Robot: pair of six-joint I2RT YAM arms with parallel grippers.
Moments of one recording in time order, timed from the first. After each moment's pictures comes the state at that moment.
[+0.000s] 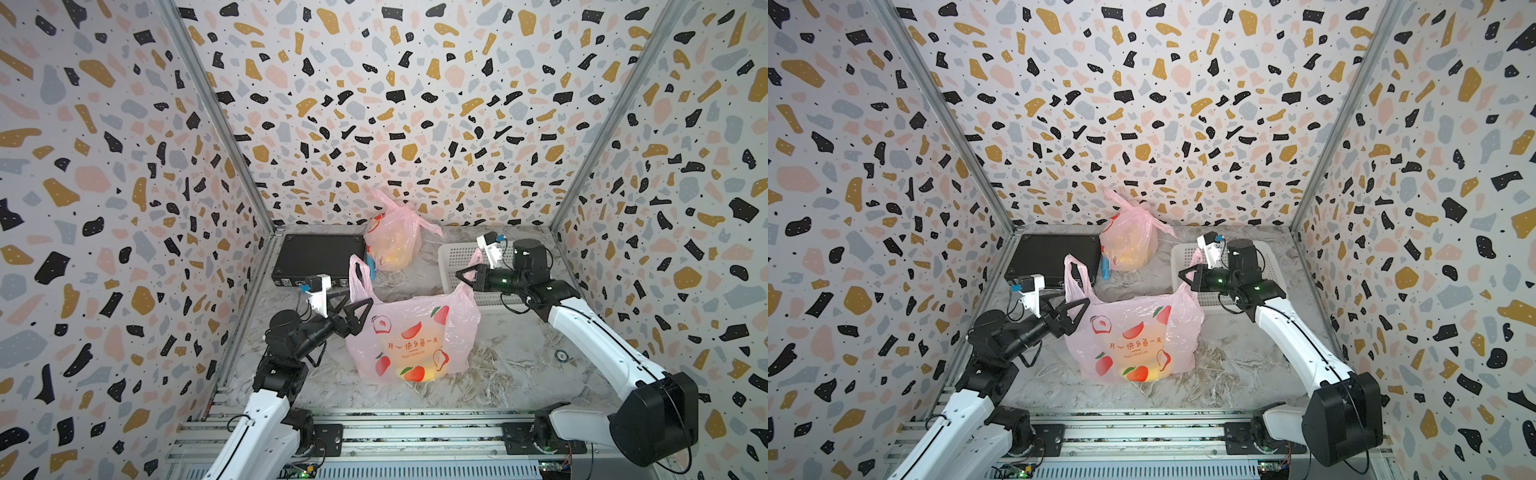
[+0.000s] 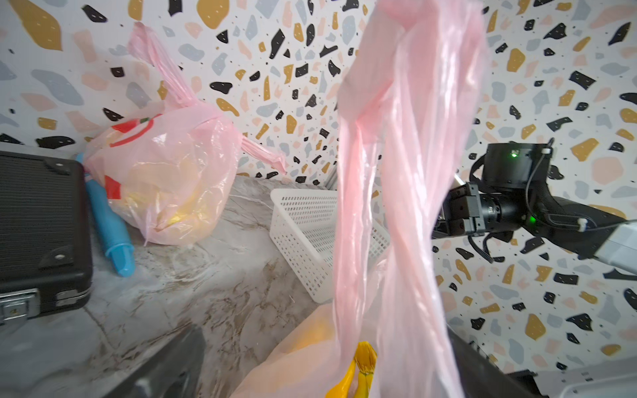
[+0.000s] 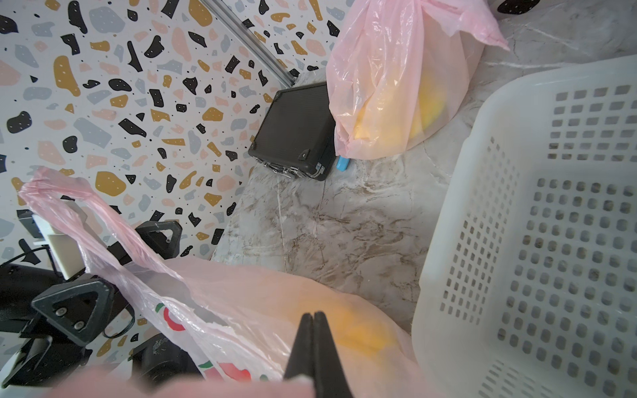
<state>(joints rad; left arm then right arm) -0.16 0.68 0.41 0.23 0.65 -0.49 0.32 1.29 1.05 -0.29 -0.67 0.43</state>
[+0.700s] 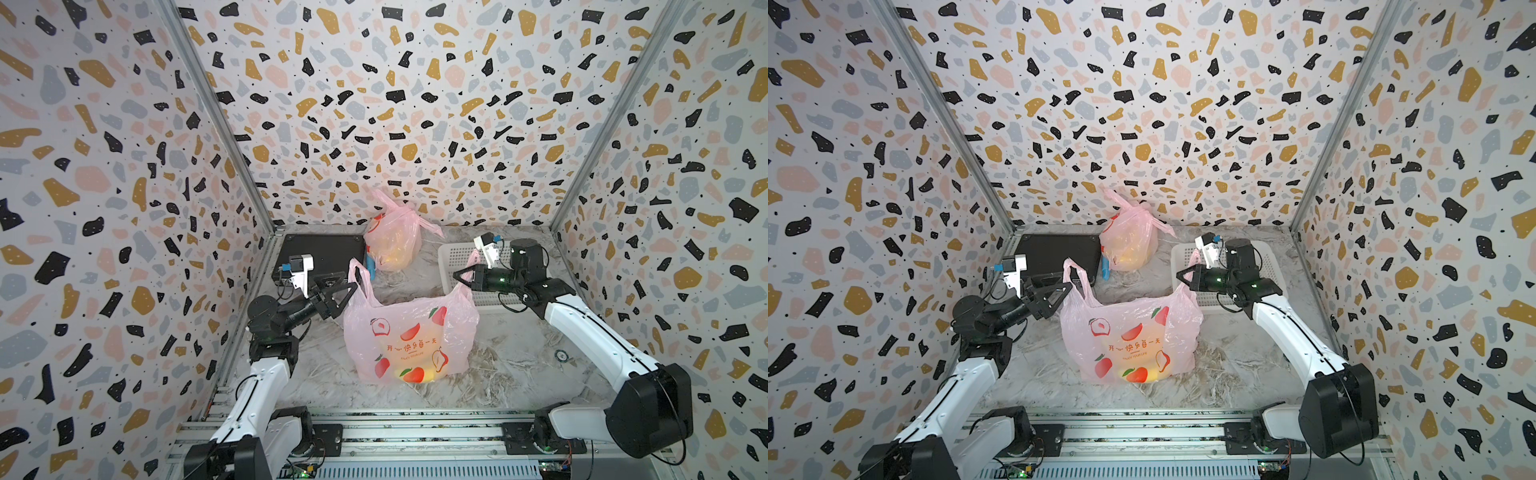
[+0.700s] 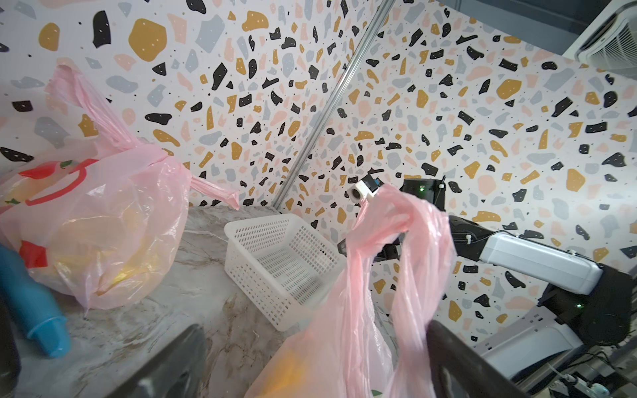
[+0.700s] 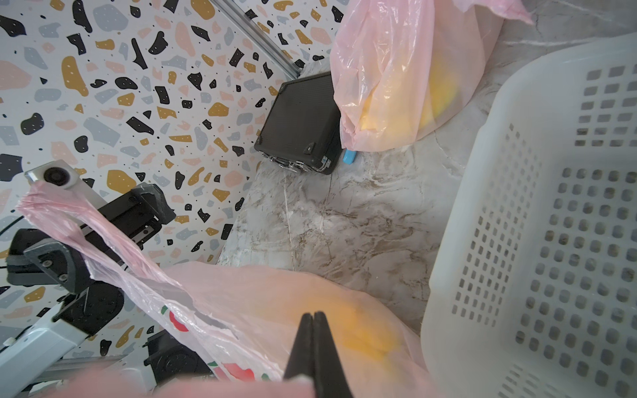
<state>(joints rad) 0.11 1.00 0.45 0.82 1.08 -0.79 0.31 1.33 1.05 -0.26 -0.71 0.46</state>
